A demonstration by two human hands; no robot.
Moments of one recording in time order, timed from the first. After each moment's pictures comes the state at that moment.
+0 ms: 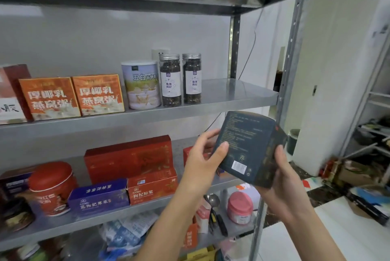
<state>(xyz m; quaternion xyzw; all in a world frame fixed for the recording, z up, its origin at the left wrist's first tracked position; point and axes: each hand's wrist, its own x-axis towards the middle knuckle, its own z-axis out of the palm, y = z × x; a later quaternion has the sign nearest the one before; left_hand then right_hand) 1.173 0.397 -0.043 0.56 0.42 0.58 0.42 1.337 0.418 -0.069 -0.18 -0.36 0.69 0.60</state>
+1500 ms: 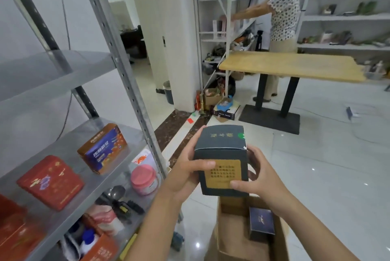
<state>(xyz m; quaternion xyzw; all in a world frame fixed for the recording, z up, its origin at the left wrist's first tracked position) 1.369 0.425 -0.137 0.57 0.19 0.22 0.77 1.525 0.302 -0.179 -0.66 -0.42 0.33 0.53</state>
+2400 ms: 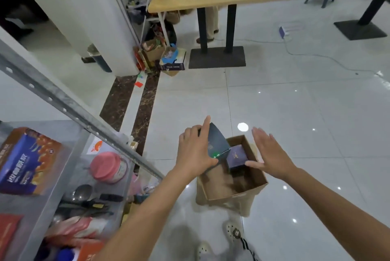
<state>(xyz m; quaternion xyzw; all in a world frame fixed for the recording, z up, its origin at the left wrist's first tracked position) 1.447 0.435 -0.269 0.97 0.16 -0.01 0.18 1.587 0.223 -0.362 -0.89 -0.41 0.14 0.14</state>
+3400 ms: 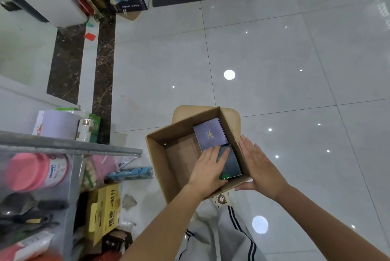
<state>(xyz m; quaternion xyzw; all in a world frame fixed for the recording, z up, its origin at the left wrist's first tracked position) 1.521 0.351 -0.548 0.97 -0.03 -0.19 0.16 1.602 0.167 -0.546 -0.86 -0.42 0.26 0.11</state>
